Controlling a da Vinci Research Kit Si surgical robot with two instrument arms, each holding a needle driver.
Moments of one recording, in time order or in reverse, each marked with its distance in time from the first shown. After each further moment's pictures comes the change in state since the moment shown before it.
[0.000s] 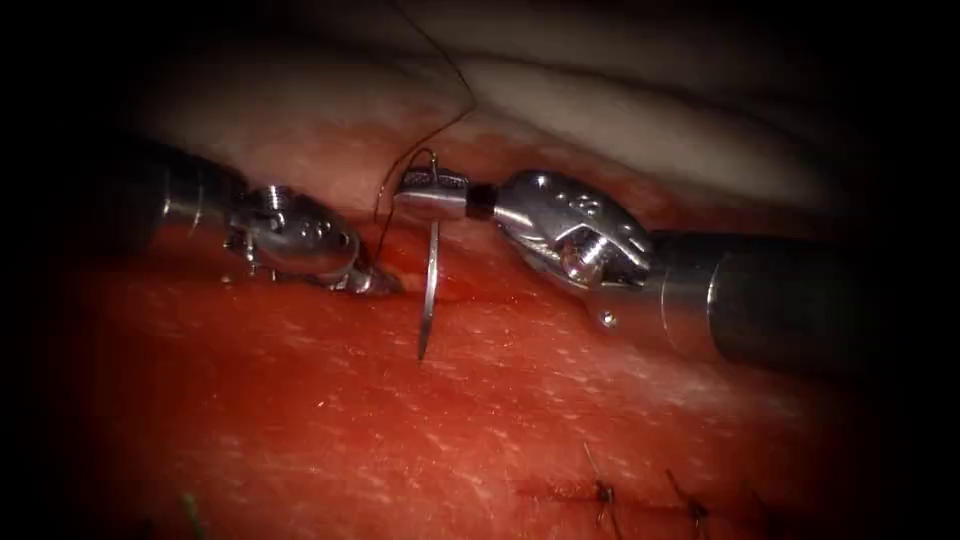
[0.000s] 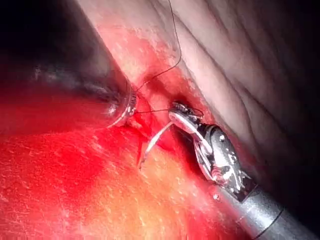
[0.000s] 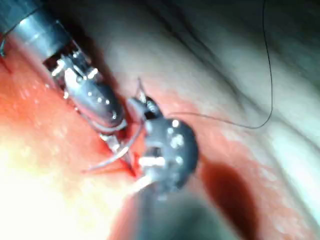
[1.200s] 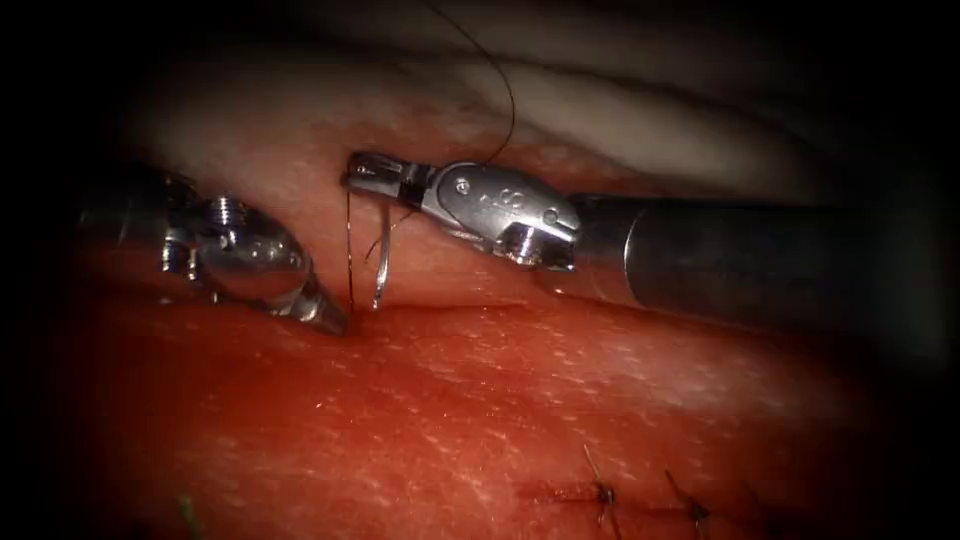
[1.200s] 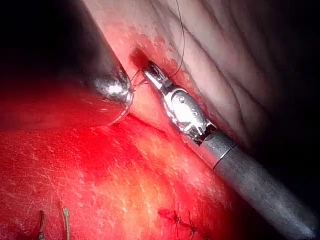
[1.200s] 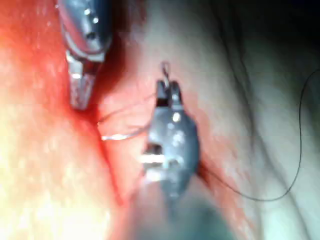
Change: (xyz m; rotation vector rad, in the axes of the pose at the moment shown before) right arm -0.005 0.001 0.006 -0.042 0.001 -0.359; left arm 0.001 0.006 -0.007 -0.060 -0.029 0.008
